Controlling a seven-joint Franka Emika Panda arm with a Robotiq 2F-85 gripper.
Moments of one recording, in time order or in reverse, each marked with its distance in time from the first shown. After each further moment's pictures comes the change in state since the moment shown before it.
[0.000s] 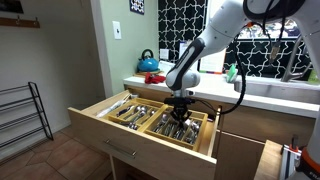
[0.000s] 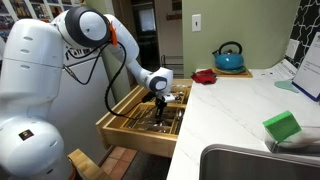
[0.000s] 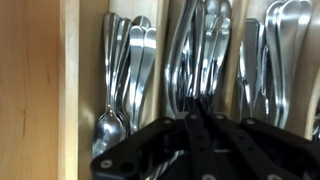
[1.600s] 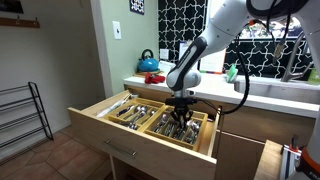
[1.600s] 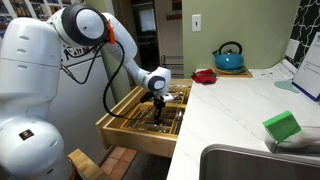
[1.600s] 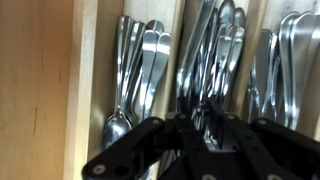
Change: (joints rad) arm 0.003 -0.025 0.009 -0.031 -0.037 -0.002 -0.012
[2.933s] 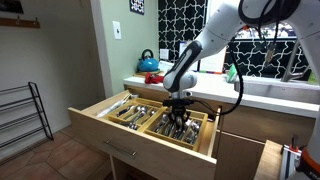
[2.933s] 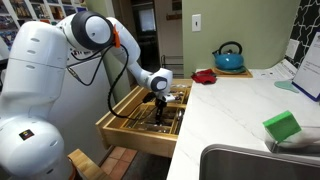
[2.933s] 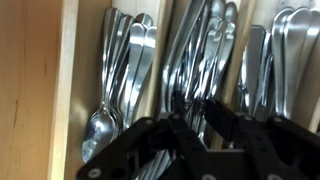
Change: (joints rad) arm 0.002 0.069 0.002 0.084 -0.002 -0.041 -0.019
